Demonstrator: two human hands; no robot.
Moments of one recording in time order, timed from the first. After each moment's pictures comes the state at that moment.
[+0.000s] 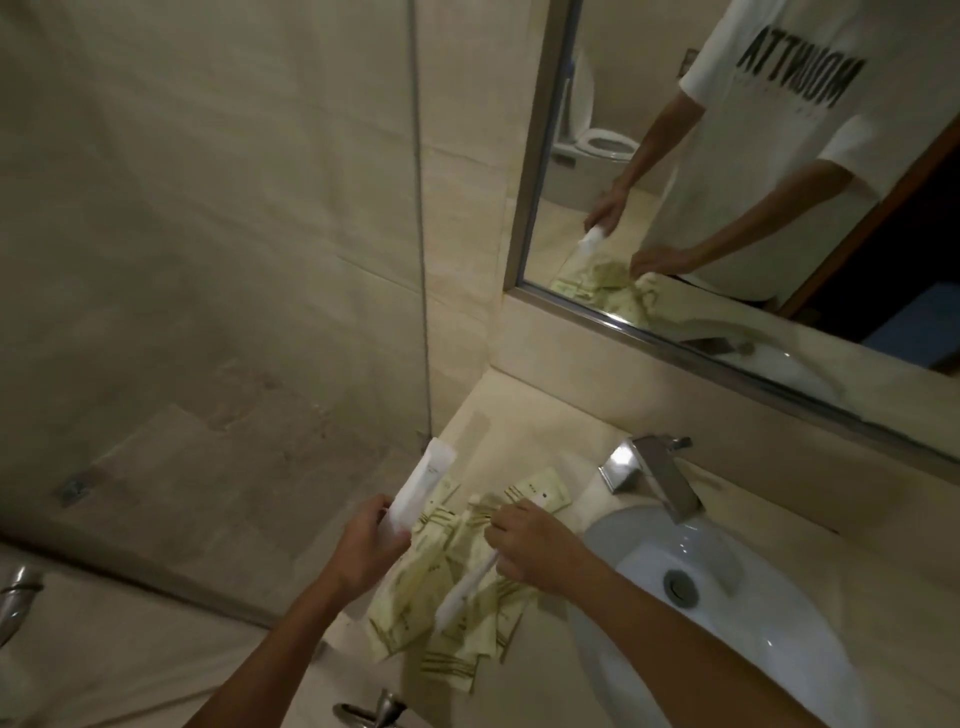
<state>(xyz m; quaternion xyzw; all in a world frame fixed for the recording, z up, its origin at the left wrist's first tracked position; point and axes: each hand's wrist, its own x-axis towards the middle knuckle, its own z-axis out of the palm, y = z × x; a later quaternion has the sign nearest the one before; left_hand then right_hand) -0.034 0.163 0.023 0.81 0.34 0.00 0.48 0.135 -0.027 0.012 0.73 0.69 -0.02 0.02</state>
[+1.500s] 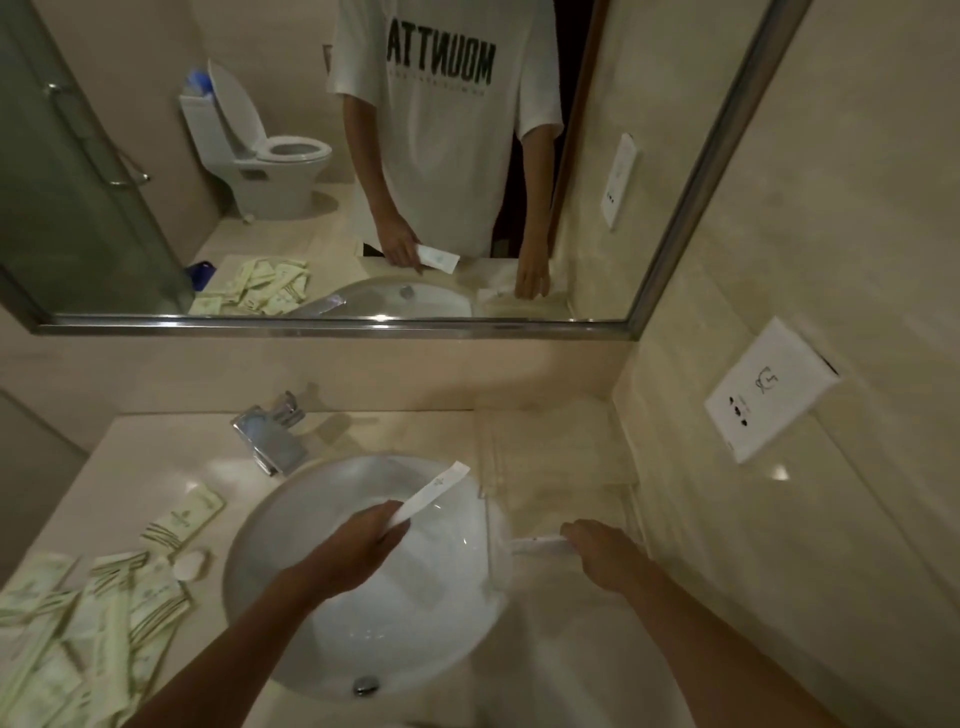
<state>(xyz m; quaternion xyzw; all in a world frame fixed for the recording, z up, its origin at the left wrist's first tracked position) 0.140 -0.242 0.039 0.93 -0.10 -0.16 0.33 0.173 -0.598 -0.017 0.96 0.15 -0.22 -0.01</state>
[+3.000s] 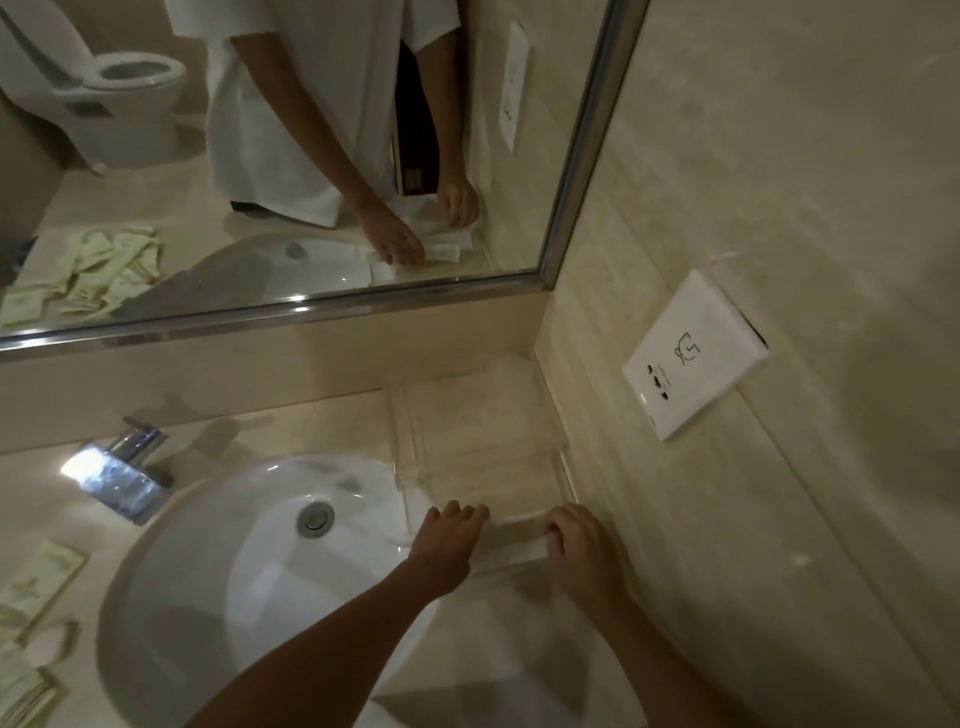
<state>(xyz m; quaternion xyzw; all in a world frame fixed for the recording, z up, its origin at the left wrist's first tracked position) 0.189 -0.446 -0.046 0.94 -0.26 -0.19 0.12 0.140 -0.643 -0.041 0.97 -0.04 0.03 -0.24</state>
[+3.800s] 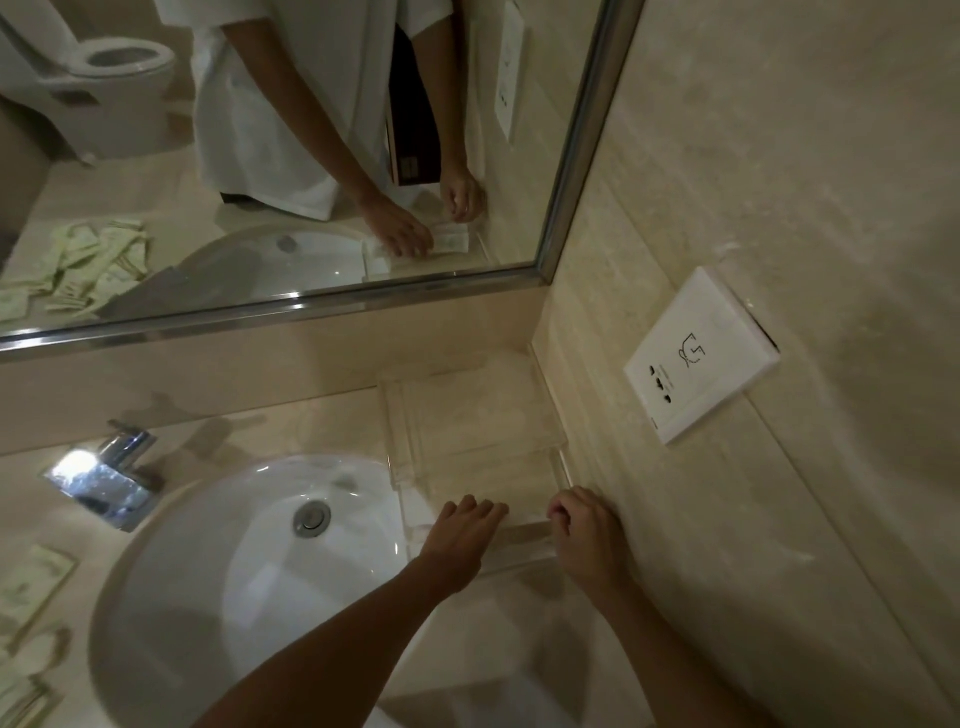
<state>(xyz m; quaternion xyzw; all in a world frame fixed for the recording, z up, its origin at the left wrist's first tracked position) 0.193 -0.465 -0.055 0.93 -0.31 -0.16 0.14 0.158 -0.651 -0.033 0.96 -0.08 0.04 -0.25</state>
